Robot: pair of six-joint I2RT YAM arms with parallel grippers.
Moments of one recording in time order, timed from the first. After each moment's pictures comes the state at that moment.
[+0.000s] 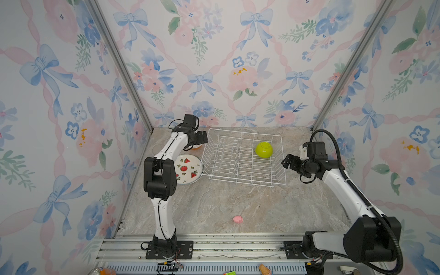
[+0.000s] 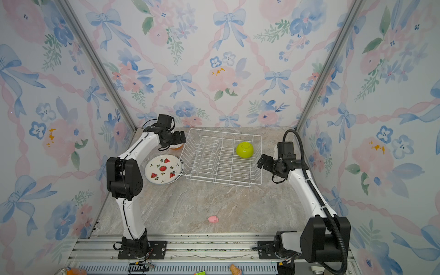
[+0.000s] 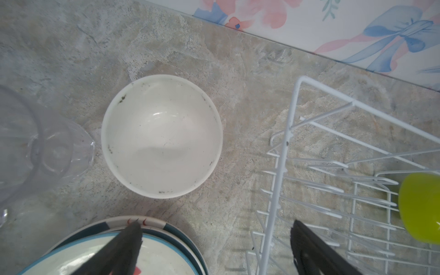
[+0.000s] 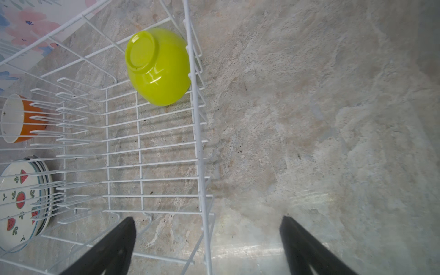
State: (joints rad) left arm -0.16 2.02 1.77 -0.70 0.04 -0.35; right arm 0.02 1.33 1.06 -0.67 -0.16 0.40
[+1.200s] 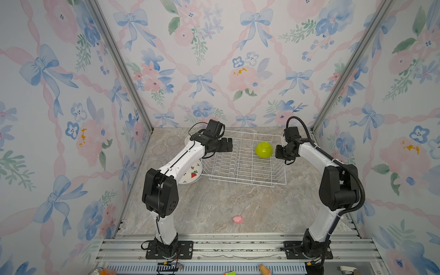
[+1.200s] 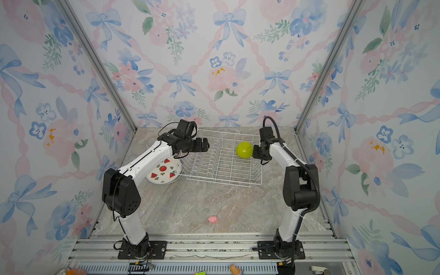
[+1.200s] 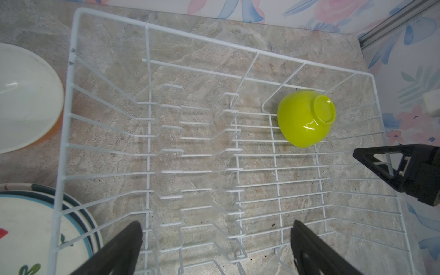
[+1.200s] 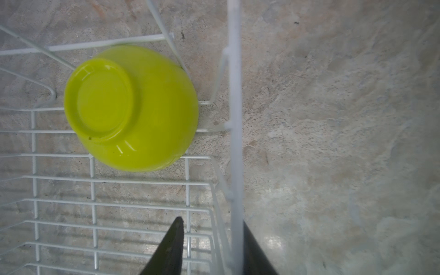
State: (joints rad) left arm -0.47 1.83 1.66 -0.68 0.06 -0.42; right arm 0.15 1.87 1.48 -0.72 0.04 0.27
